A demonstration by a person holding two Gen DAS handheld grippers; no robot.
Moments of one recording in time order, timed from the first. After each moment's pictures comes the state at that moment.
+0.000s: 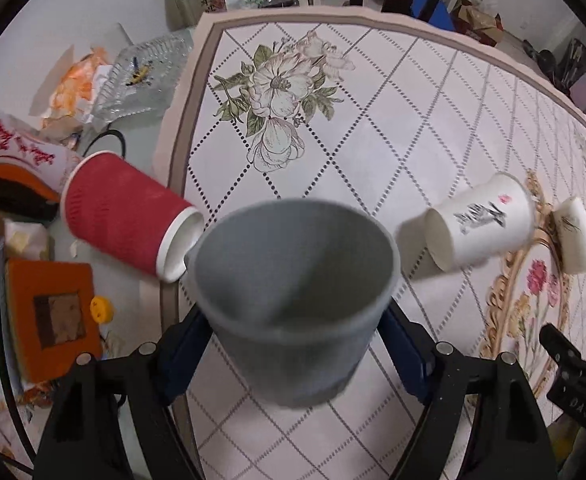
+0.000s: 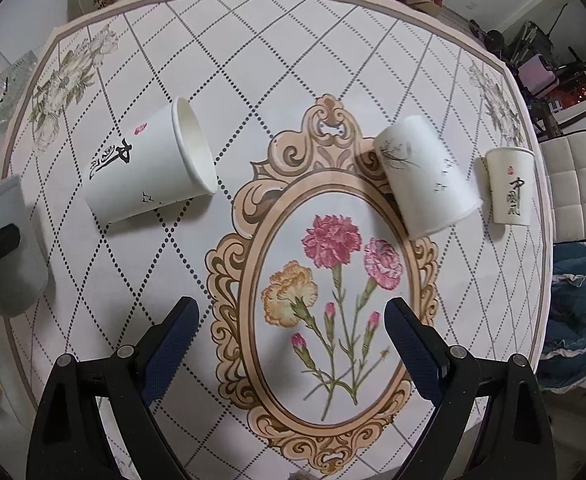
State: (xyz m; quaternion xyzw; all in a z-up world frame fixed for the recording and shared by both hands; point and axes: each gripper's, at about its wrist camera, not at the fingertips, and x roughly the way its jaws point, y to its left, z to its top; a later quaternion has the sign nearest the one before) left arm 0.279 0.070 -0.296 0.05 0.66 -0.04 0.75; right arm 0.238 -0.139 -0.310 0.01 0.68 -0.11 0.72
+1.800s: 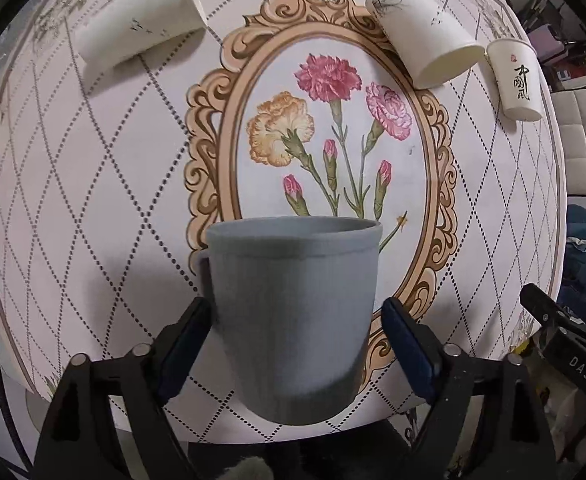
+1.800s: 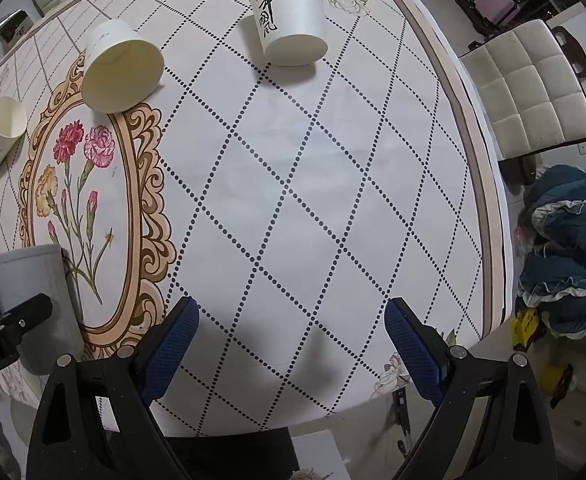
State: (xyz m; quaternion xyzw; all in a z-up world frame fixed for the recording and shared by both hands) left arm 0.140 -0.147 -0.349 0.02 0.74 -0.12 0.66; right arm 0.081 -0.367 -0.330 0.08 0.70 -0.16 0.69
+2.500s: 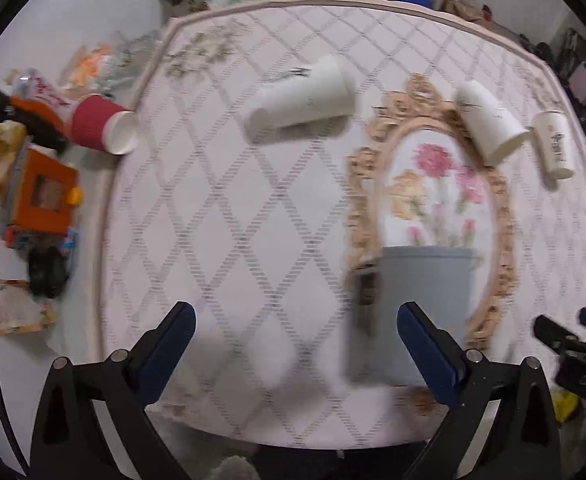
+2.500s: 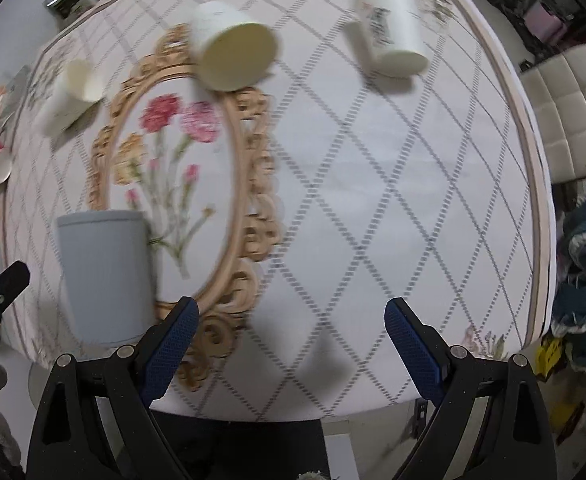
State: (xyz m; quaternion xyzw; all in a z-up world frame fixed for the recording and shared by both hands) left arm 0.119 -0.069 -0.284 0.08 0.64 0.00 0.77; right arm 0.084 -0.304 -0.314 0.09 0.70 -0.07 0.71
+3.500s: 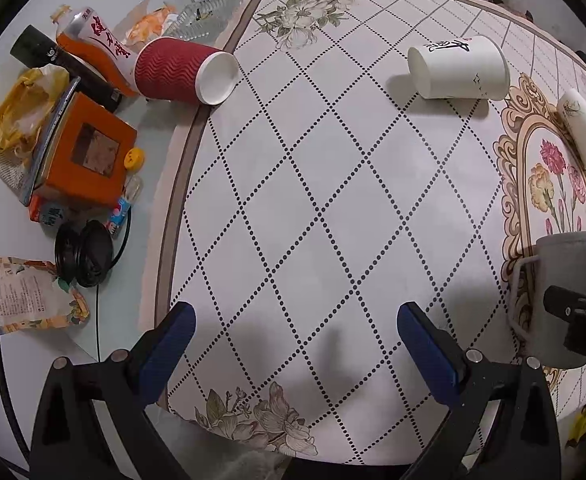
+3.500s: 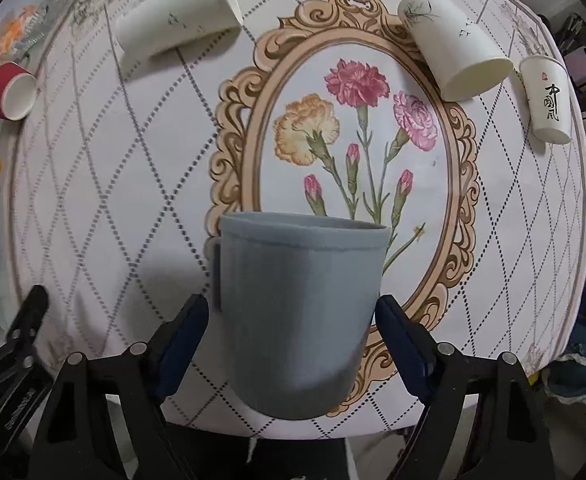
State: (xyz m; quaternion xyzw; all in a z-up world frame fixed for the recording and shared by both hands) left arm 0.119 0.043 -0.326 0.08 0.64 0.06 0.76; right arm 0.145 -0.140 -0.344 0.02 0.74 -0.04 0.67
